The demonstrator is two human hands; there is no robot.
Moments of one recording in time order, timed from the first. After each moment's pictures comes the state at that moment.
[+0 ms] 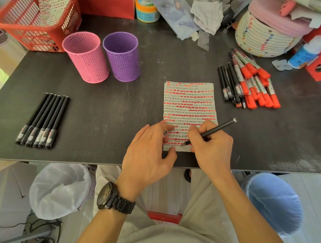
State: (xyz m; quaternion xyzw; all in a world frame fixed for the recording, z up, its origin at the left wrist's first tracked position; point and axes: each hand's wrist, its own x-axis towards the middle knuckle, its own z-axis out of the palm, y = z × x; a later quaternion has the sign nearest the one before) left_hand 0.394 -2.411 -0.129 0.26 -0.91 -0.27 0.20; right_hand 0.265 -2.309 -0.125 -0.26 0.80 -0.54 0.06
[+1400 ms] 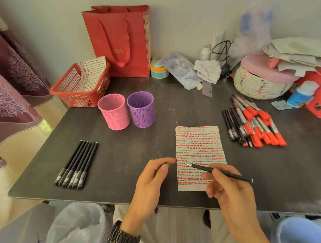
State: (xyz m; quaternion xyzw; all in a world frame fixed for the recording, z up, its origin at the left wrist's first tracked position) left_hand 0.408 -2.436 -0.115 0.32 -0.70 -0.60 0.23; right_hand 0.280 -2.287 -0.092 -0.12 0.55 -0.77 0.29
